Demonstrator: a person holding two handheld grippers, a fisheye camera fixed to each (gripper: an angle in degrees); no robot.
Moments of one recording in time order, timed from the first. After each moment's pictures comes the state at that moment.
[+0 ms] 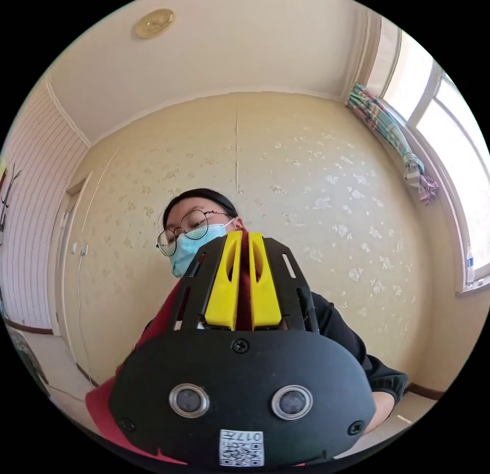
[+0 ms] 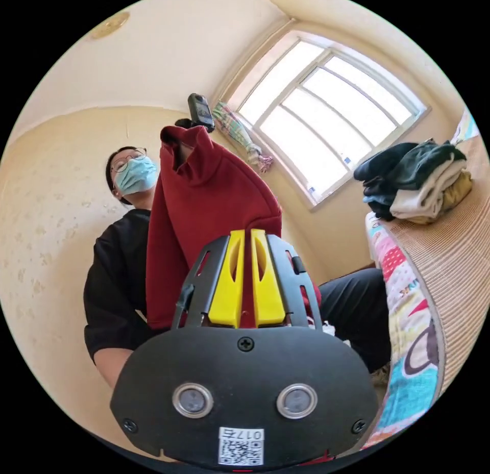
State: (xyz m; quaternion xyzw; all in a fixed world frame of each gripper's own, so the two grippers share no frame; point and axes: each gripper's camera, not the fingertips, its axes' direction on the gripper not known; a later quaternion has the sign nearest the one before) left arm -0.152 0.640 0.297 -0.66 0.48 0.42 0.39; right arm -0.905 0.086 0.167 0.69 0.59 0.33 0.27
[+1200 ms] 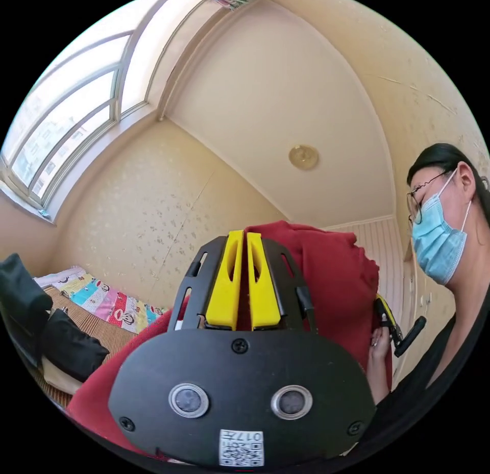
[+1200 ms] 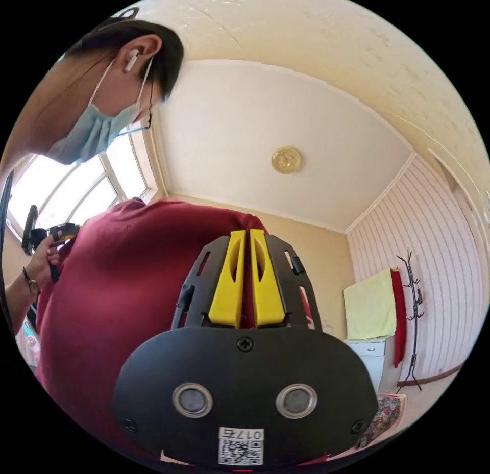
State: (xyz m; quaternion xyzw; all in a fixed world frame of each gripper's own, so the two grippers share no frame) left arm -0.071 0.689 0.120 0.25 0.09 0.77 0.58; right arm -0.819 -0.263 -0.118 -0.25 0.78 0.40 -0.42
